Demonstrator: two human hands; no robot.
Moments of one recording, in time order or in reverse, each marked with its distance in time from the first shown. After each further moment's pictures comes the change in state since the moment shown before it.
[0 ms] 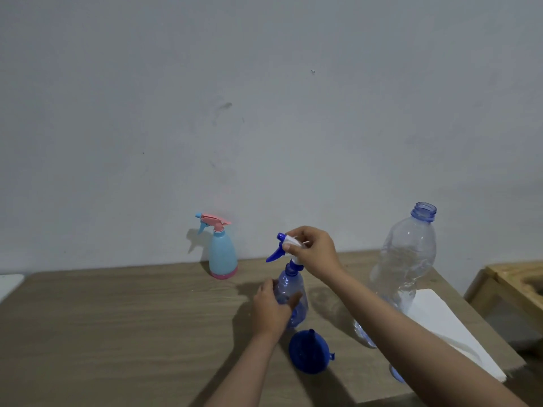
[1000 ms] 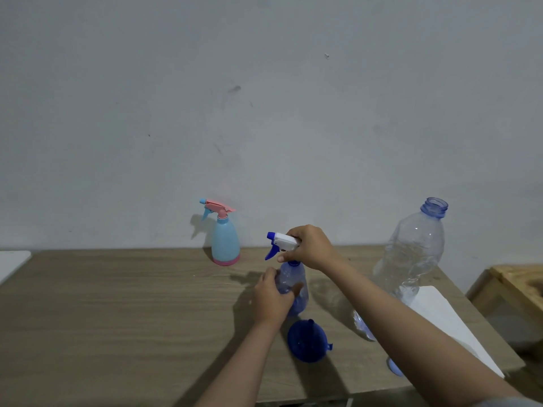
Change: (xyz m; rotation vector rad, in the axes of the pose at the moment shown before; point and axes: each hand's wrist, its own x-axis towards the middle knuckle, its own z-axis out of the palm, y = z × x) left_hand -0.004 0.004 -0.001 0.025 0.045 -0.003; right_hand 0.019 0.009 0.007 -0.524 -0.273 -0.079
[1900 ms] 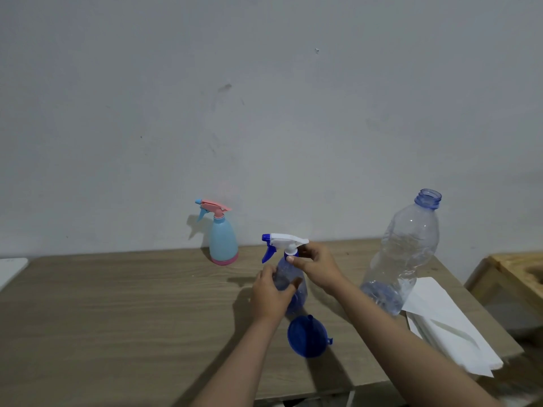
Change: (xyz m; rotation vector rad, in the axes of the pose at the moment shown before) left_hand 0.002 -0.005 0.003 -0.024 0.018 0.059; right_hand -0.024 0.054 0.041 0.655 0.106 0.077
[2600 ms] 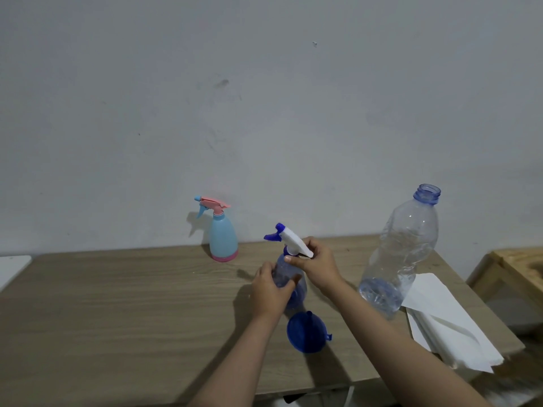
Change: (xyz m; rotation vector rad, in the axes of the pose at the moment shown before) left_hand 0.001 -0.002 0.003 0.023 0.022 -0.039; right_hand -0.005 0.006 0.007 0.178 0.103 0.000
